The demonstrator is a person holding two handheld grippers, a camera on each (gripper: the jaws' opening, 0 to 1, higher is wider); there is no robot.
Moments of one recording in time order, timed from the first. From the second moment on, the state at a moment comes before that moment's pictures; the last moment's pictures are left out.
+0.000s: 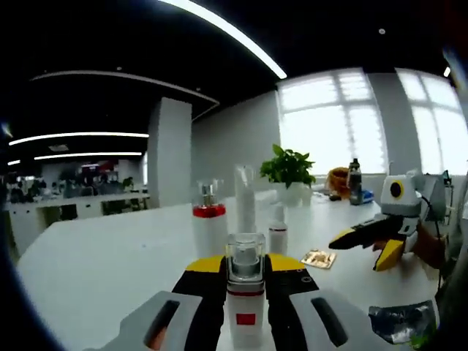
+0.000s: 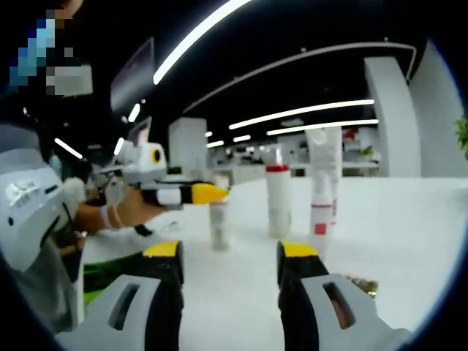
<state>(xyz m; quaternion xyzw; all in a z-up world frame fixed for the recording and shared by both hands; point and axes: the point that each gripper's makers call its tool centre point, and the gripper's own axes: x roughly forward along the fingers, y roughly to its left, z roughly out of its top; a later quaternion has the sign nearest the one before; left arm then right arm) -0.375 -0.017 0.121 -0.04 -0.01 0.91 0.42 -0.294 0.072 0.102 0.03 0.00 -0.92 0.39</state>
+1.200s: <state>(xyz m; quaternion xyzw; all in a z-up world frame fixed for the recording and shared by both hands) -0.385 0.046 0.125 0.05 -0.03 0.87 0.49 -0.293 0.071 0.103 0.03 -0.01 -0.92 0.39</state>
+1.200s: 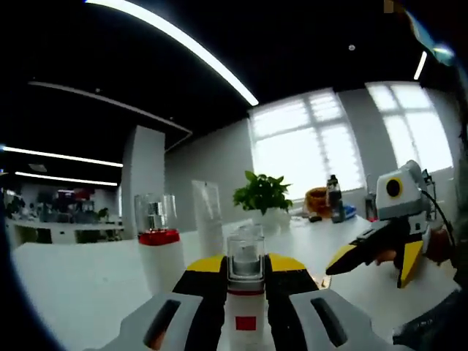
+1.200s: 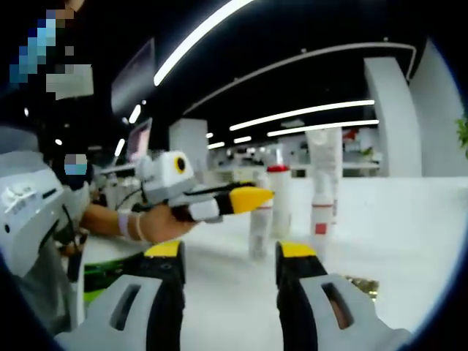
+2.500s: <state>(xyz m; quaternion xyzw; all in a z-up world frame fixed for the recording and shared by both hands) -0.358 0.019 0.041 -0.14 0.10 0.85 0.49 -0.291 0.076 0.103 0.03 0.00 -0.92 0.39</state>
